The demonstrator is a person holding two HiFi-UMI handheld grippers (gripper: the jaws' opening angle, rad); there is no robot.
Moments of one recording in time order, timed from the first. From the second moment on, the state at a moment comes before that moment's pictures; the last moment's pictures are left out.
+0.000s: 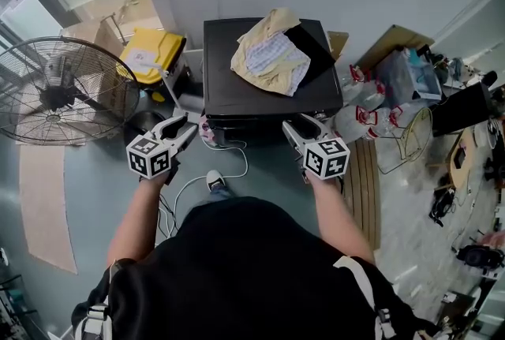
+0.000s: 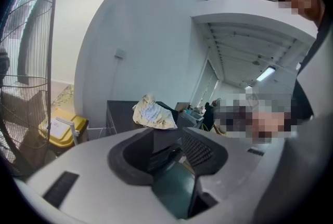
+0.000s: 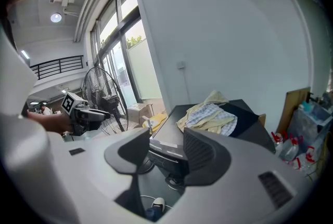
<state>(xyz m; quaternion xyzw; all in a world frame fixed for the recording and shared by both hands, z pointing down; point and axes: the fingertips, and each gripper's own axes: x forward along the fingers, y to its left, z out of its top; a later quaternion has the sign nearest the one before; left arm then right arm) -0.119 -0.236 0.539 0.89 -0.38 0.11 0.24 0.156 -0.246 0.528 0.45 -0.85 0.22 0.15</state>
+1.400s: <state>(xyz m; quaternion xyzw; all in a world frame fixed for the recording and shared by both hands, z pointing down) -0.129 -0.265 0.645 0.86 -0.35 0.18 0.32 0.127 -0.267 0.632 0.43 -0.83 0.29 0.21</state>
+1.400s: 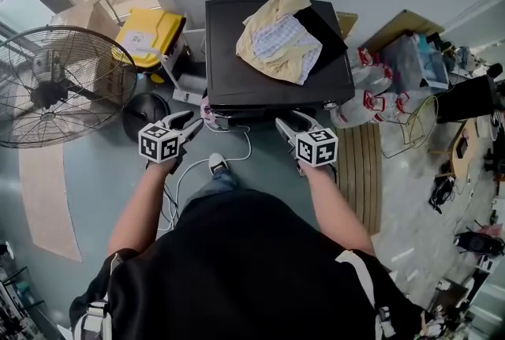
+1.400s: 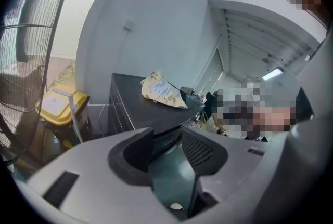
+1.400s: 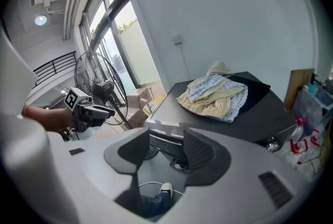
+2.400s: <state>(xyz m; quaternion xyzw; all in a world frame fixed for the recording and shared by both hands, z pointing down) -0.117 -0.283 0.733 0.85 -0.30 0.24 0.36 0.094 -0.283 0.730 0.41 -0.81 0.33 0.26</state>
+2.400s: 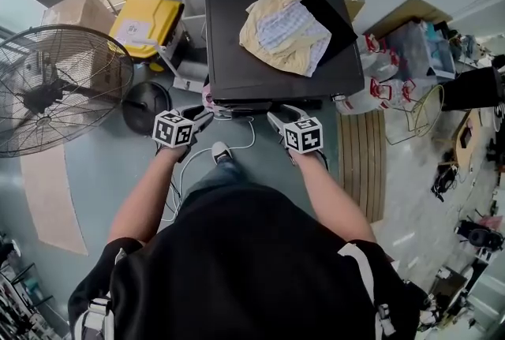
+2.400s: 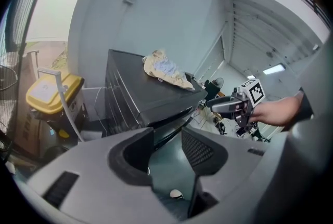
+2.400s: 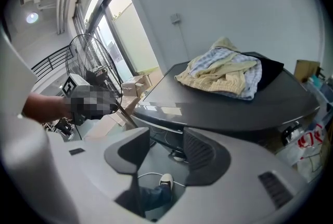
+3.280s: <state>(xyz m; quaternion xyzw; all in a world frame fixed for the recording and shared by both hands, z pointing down) -0.101 -0.295 0.793 0.84 -0.27 0.30 0.37 0.086 -0.300 0.793 0.39 -0.80 0.36 0.28</state>
